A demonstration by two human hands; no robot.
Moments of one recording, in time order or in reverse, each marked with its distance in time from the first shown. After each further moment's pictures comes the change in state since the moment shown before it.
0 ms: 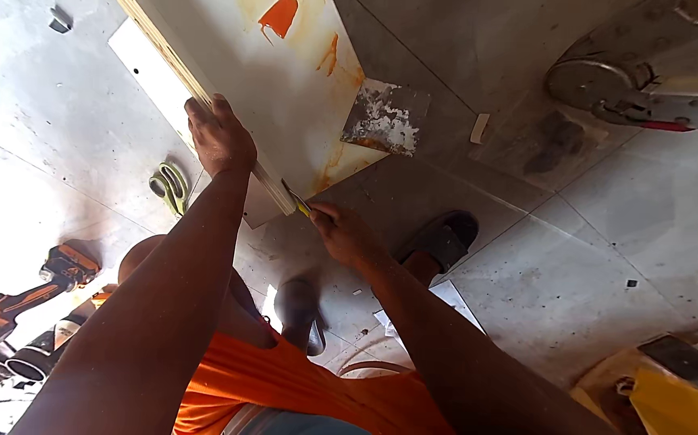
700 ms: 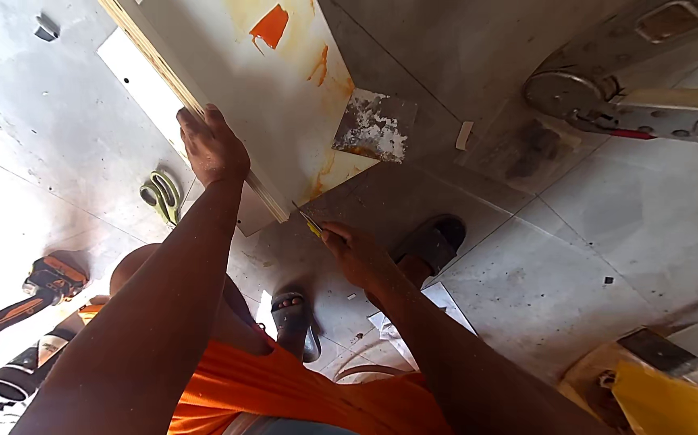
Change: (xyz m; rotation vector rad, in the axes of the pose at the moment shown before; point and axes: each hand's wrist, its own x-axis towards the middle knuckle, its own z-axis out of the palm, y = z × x) left_hand 0.000 -0.002 -0.001 -0.019 -0.016 0.006; right_hand -0.025 0.006 -0.015 -0.046 -0.059 0.116
